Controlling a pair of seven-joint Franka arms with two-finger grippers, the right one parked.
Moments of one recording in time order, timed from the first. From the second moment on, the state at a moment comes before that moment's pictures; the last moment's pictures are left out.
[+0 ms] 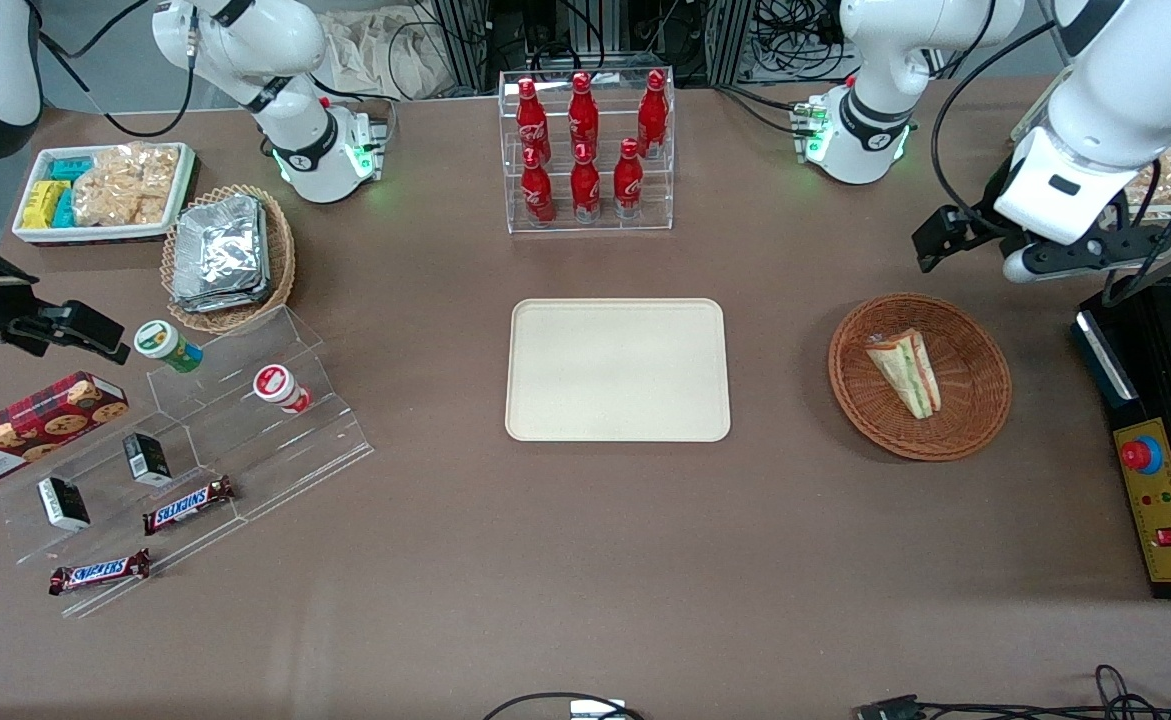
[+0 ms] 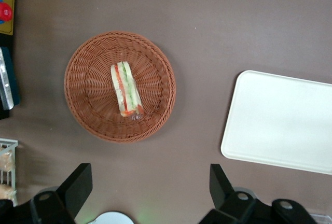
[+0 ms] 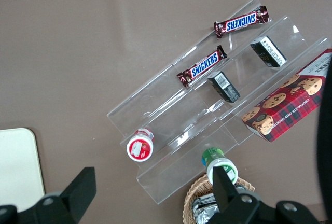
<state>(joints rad) -0.11 -0.16 -0.09 -1.79 -0.01 1.58 -0.35</state>
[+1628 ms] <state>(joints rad) -0.11 0.06 0.07 -2.27 0.02 2.25 -0.43</state>
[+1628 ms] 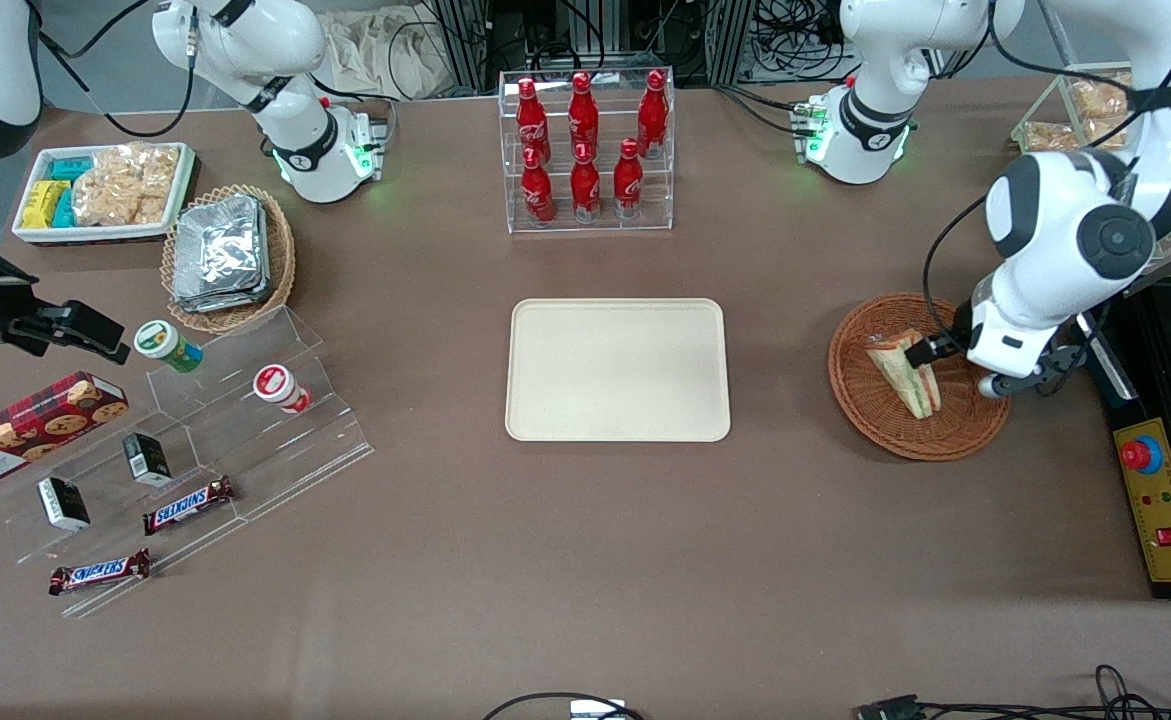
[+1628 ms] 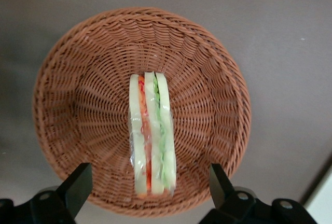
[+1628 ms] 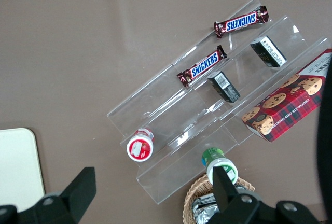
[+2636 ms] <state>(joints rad) -0.12 0.20 0.07 -2.38 0.02 2.48 -0.46</state>
